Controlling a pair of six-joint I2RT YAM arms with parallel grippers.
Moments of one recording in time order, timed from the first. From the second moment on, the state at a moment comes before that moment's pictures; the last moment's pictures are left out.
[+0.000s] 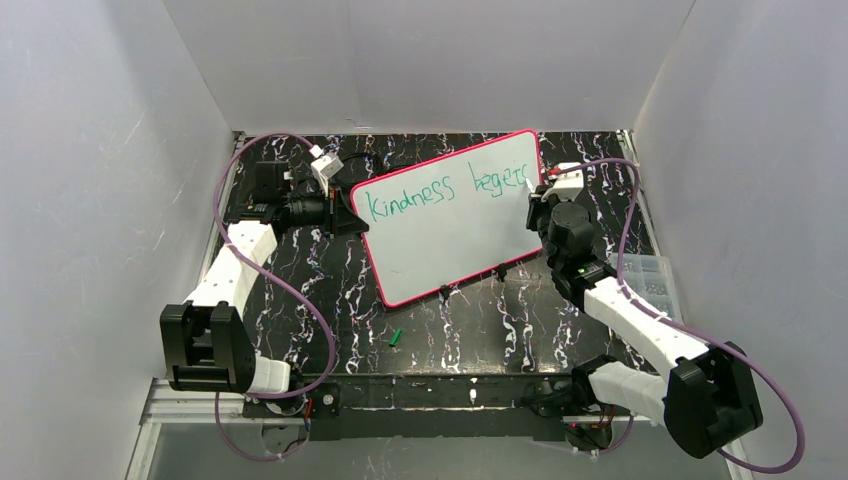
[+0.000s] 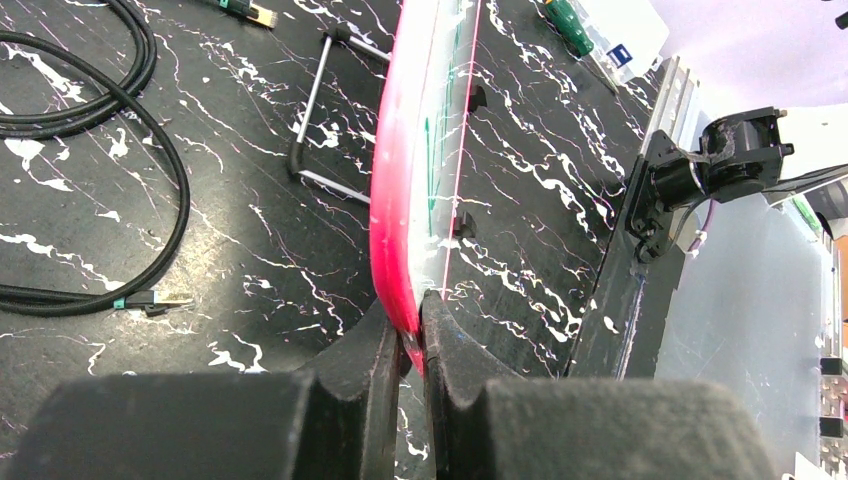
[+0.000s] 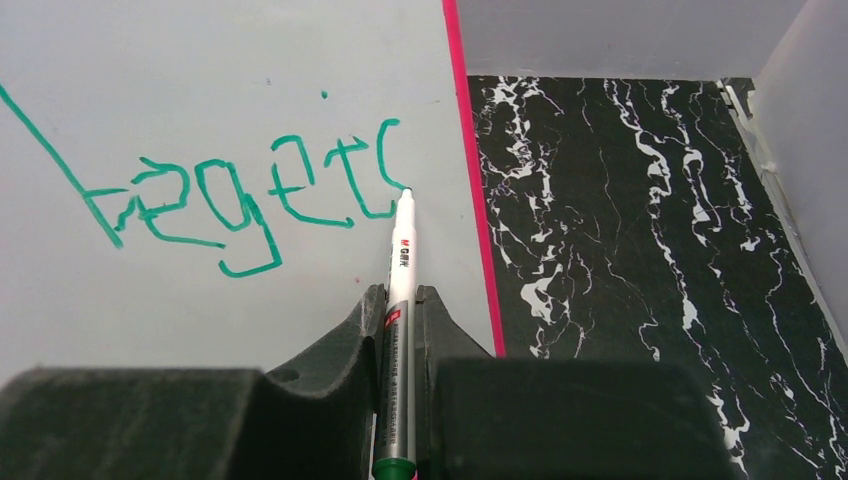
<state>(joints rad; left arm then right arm) -0.04 1.38 1.06 -0.47 1.03 0.18 0.46 1.09 0.62 0.34 0.36 0.08</state>
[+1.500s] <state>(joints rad) -0.05 1.36 1.06 -0.47 1.03 0.18 0.66 0.89 0.62 0.21 0.09 0.23</state>
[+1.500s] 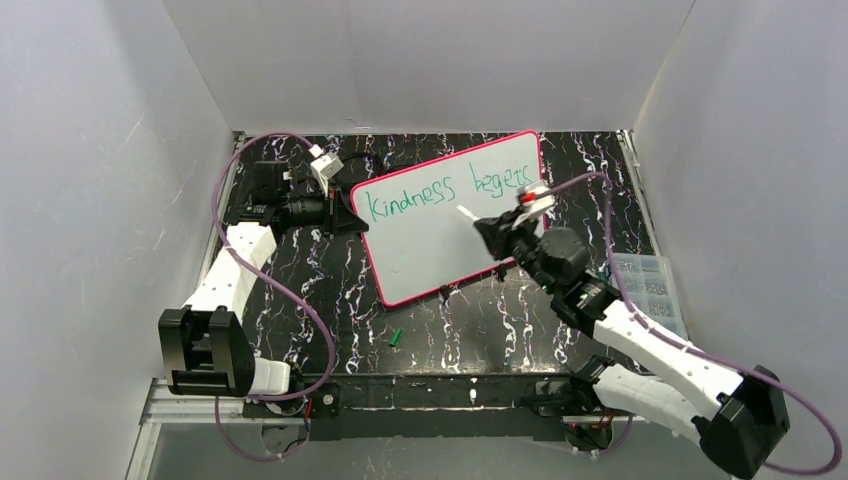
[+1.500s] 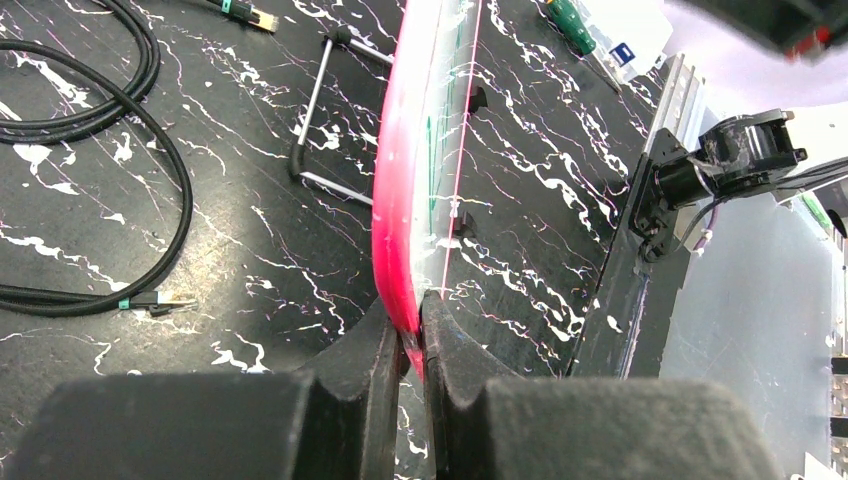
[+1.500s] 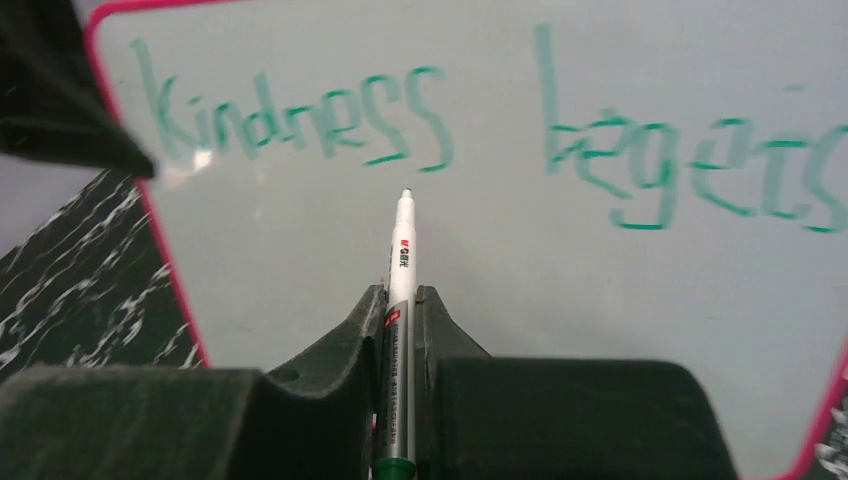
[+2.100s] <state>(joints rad) -0.05 1.35 1.06 -0.47 1.03 0.18 1.24 1.29 0.68 0.48 0.47 0.09</state>
